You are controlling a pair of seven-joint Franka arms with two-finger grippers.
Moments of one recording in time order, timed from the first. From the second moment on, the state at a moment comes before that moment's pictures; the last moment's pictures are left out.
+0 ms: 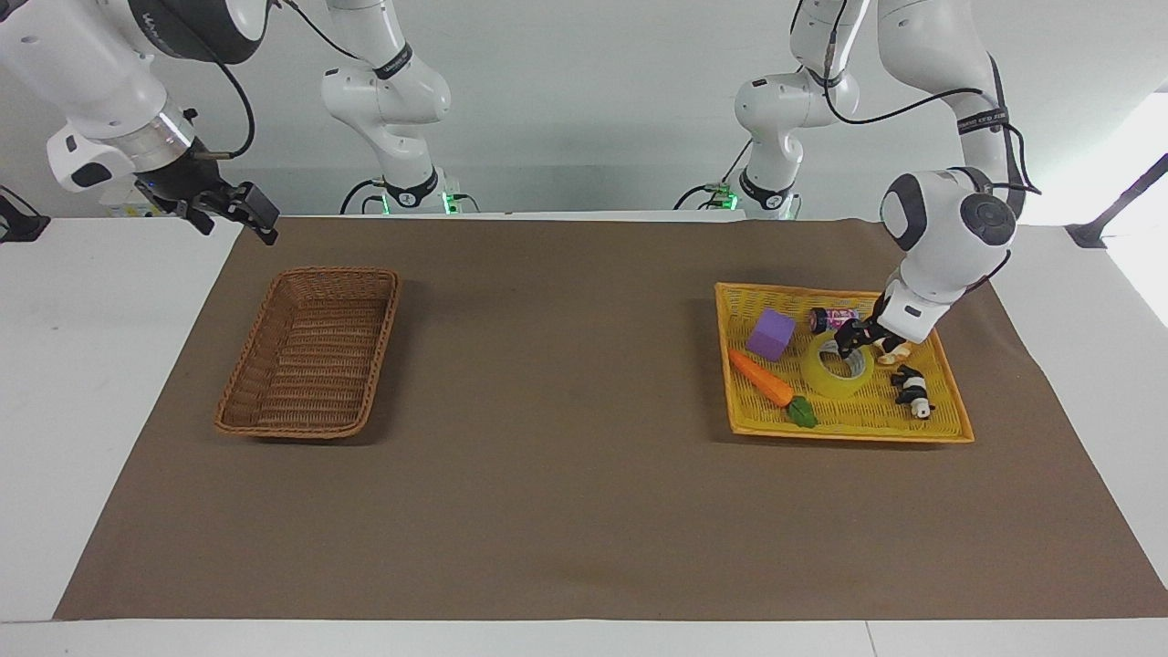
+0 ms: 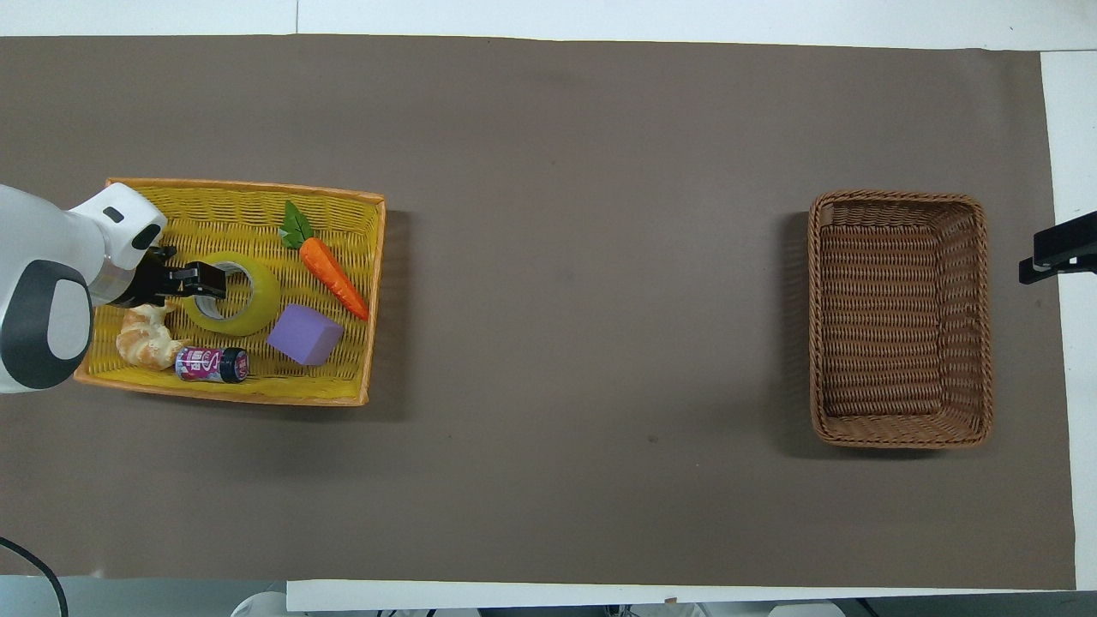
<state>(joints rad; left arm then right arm) 0.03 0.05 -0.07 -2.21 0.00 2.22 -0.06 -0.05 -0.03 -0.11 -1.61 0.01 1.42 0.07</state>
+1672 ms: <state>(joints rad) -0.14 0.06 -0.09 -1.91 -0.13 1.89 -0.29 -0.05 -0.03 -0.11 -1.61 0.01 1.42 0.07</state>
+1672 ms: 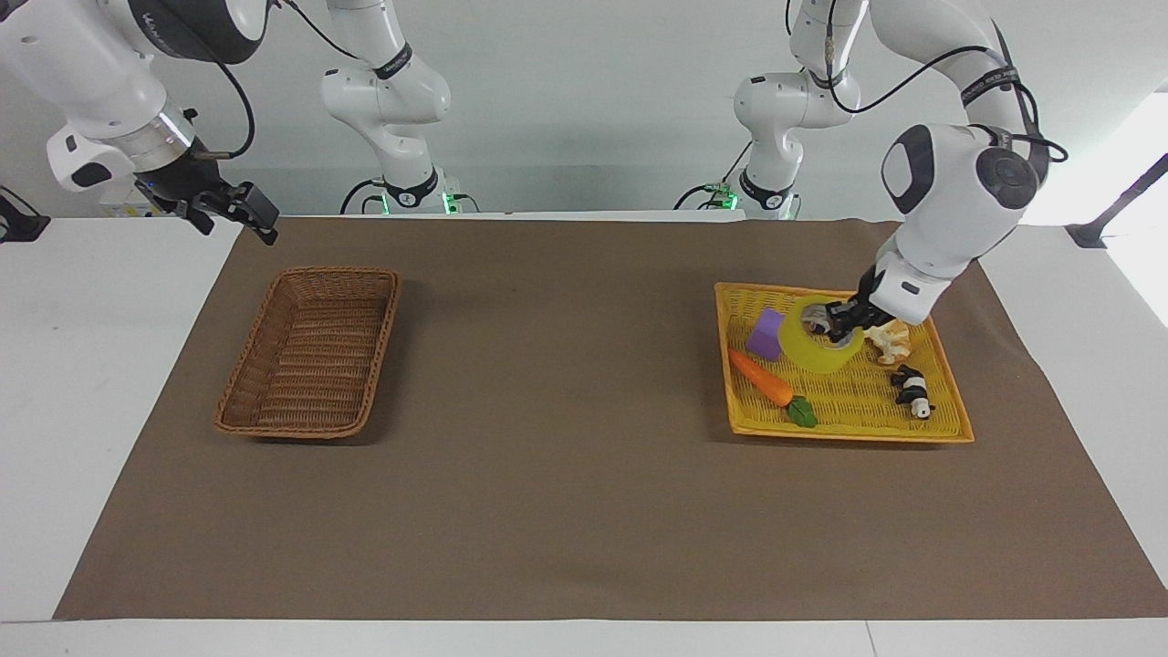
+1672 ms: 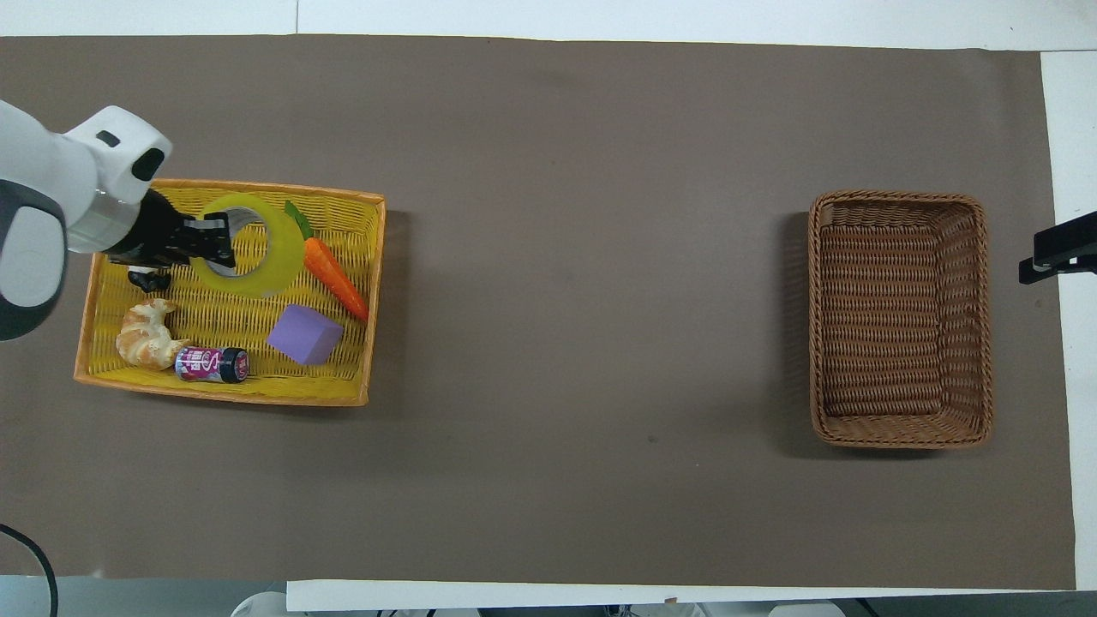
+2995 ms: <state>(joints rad) -0.57 0.06 -0.09 -1.85 -0.34 2.03 -0.74 -0.03 -0.09 -0.10 -1.82 0.79 1.58 -0.13</state>
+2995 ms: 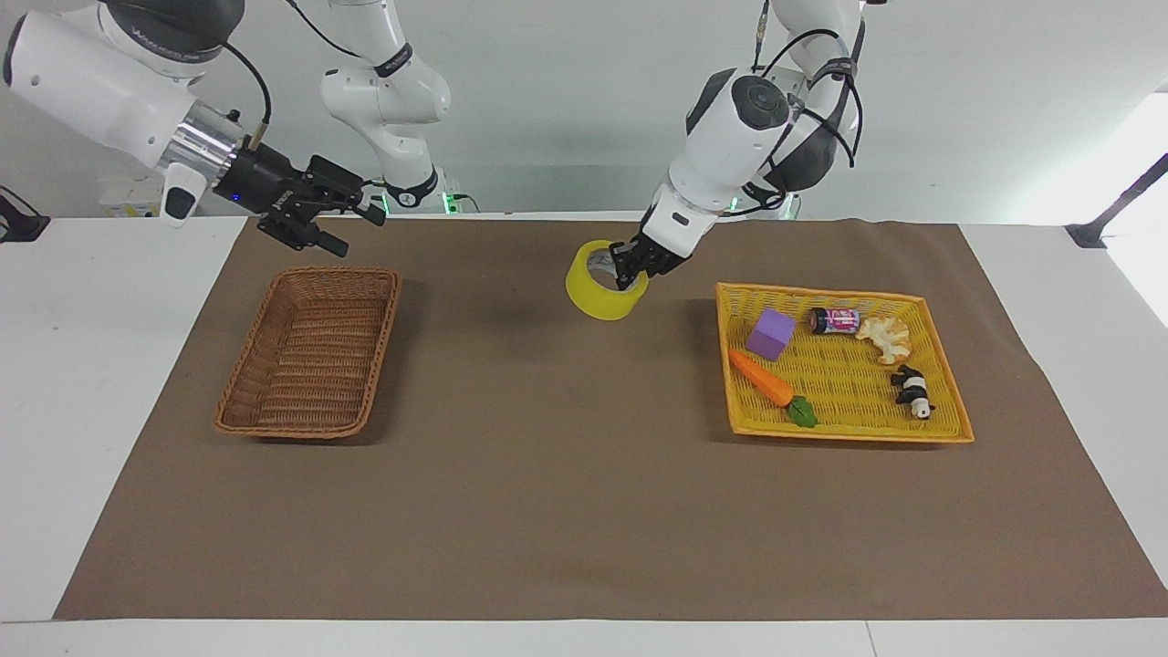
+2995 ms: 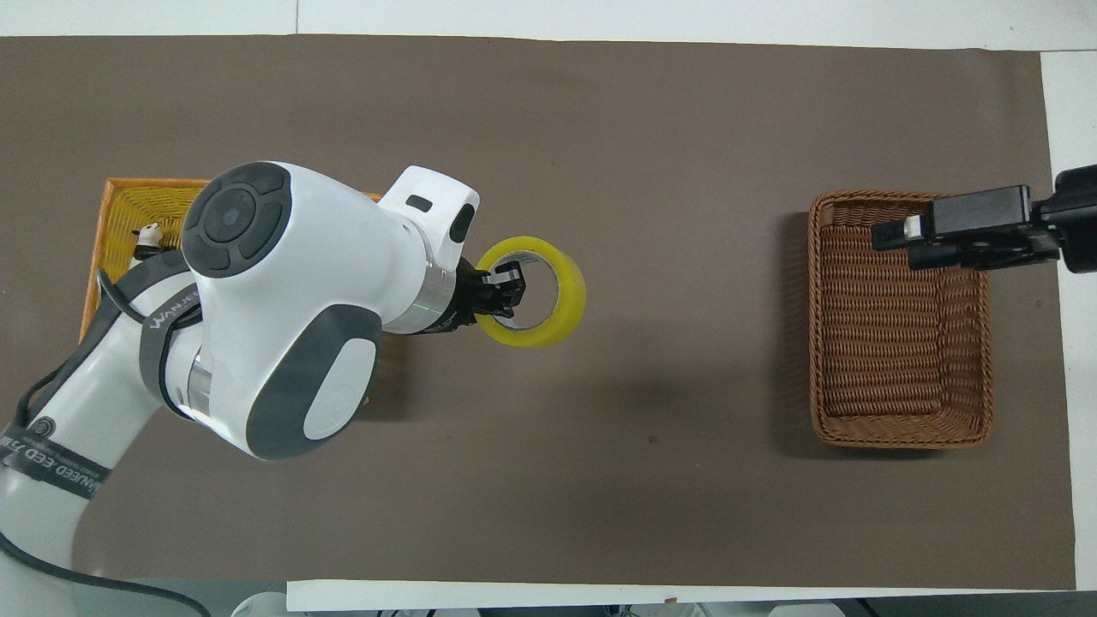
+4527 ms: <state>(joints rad) -0.57 0.06 -0.09 -1.83 -0.34 2.03 -0.79 0.32 0.03 -0.09 -2.02 1.27 1.98 -0.24</state>
